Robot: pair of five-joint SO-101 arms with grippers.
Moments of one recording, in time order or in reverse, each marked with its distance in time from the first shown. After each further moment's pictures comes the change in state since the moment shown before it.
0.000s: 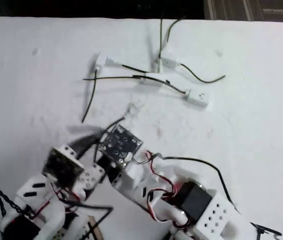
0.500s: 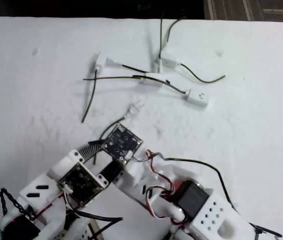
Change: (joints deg) left arm 3.7 0.0 -0.4 4.7 -12.6; right arm 1.9 -0.1 4.6 -3.8 0.0
